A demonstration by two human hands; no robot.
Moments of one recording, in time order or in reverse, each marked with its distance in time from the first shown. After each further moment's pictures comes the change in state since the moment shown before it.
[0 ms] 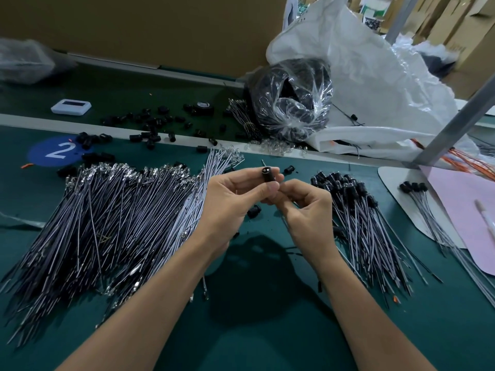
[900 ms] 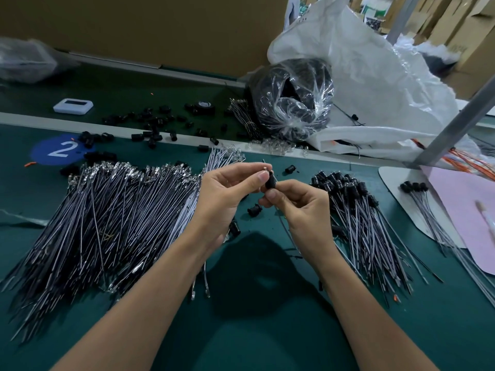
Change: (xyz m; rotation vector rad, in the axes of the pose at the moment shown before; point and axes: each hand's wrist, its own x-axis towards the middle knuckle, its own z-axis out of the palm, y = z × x) left_hand 0.004 0.007 -0.009 -0.039 0.019 -0.033; right_hand -0.002 -0.003 0.004 0.212 -0.056 0.093
